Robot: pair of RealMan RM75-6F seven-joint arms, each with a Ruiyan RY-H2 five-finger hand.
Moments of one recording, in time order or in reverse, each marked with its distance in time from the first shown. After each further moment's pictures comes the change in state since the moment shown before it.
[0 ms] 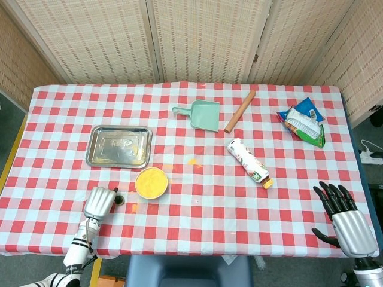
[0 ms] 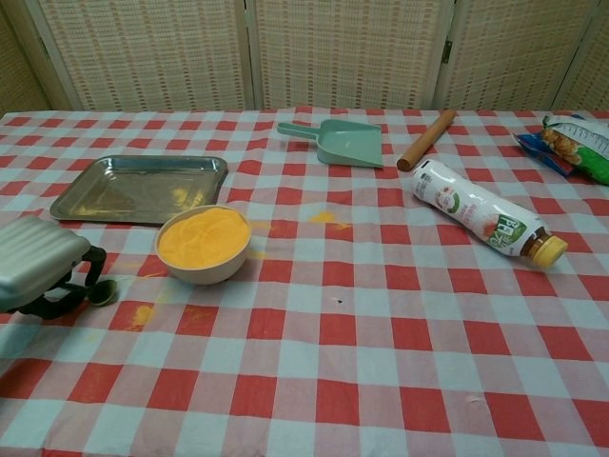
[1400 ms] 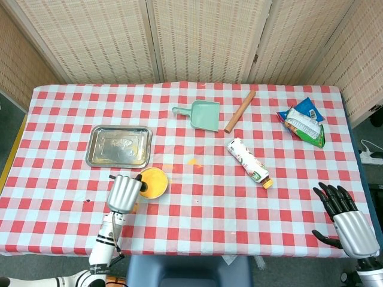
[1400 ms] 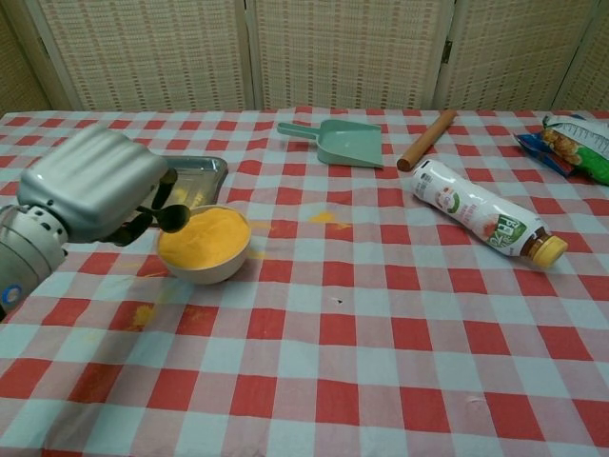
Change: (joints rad) left arm -0.110 -0.086 -0.126 -0.338 -0.042 0.145 0.562; right arm 0.008 0.037 -0.015 0.001 -0.016 -0.004 0.088
